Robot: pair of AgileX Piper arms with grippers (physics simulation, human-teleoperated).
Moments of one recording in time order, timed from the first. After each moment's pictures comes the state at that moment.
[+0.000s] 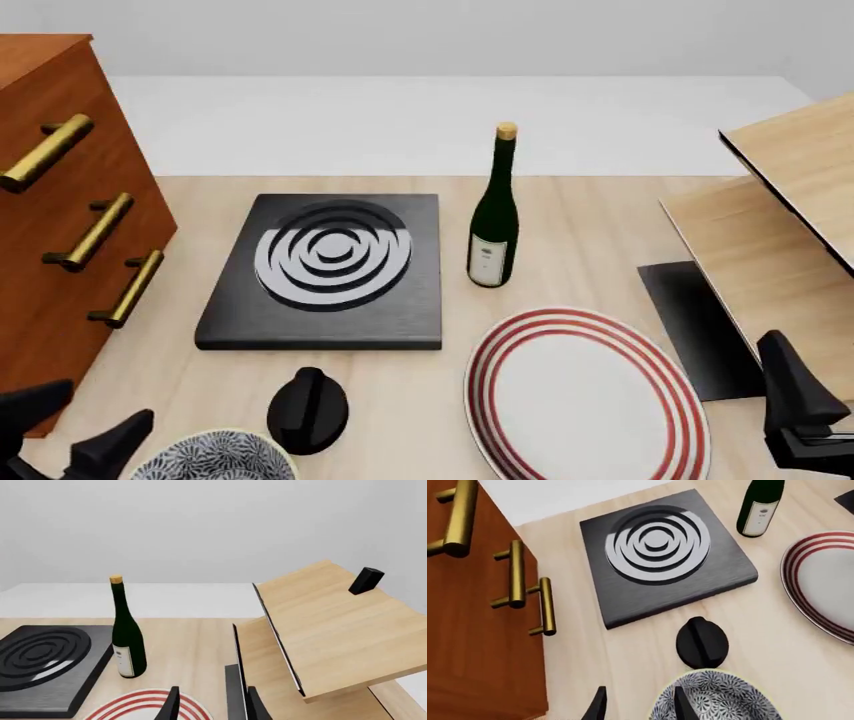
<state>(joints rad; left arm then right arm) -0.24 0.19 -0.26 0.66 0.13 0.00 0.01 0.00 0.00 0.00</state>
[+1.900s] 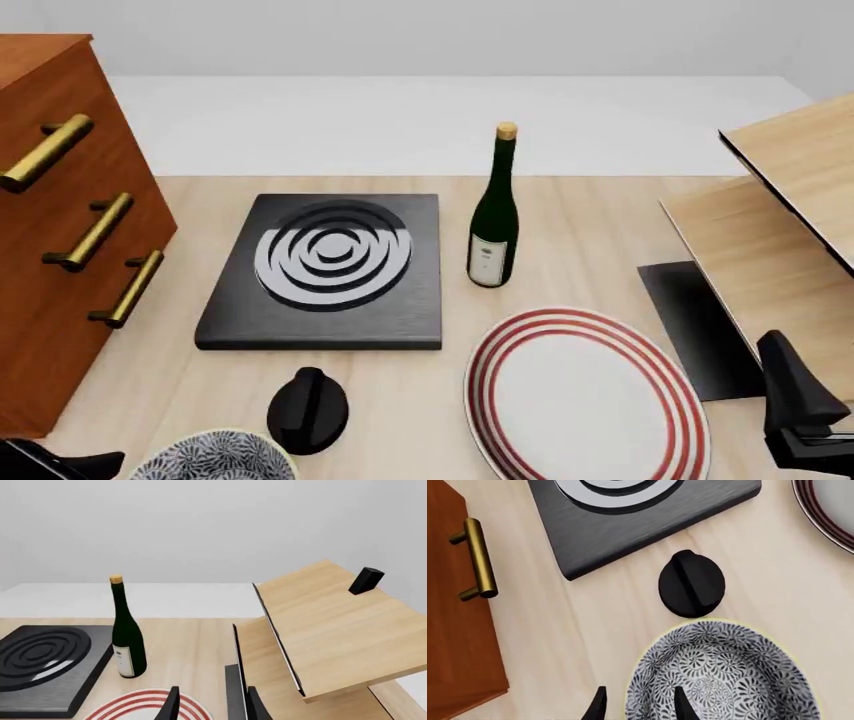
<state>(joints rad) -0.31 0.24 -0.06 0.67 0.16 0.00 0.01 0.00 0.00 0.00</state>
